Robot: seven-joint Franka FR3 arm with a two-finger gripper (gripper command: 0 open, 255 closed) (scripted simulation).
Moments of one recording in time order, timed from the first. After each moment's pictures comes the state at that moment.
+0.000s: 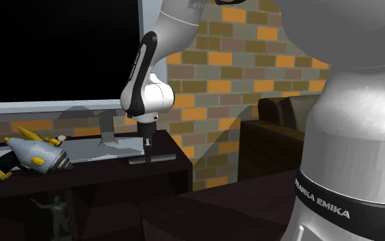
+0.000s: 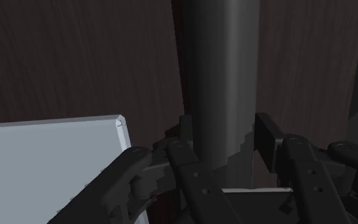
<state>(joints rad) 0.22 0.77 0.07 -1.86 -0.16 2.70 -1.06</state>
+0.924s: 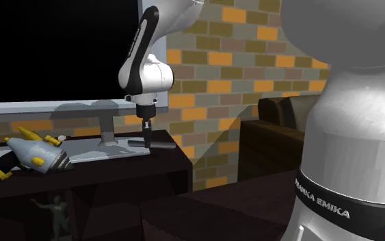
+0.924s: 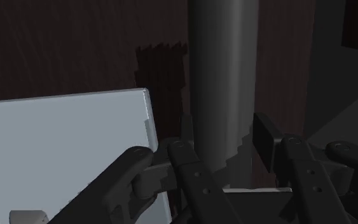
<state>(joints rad) 0.20 0.62 0.09 -1.90 -0.14 2.60 -1.07</state>
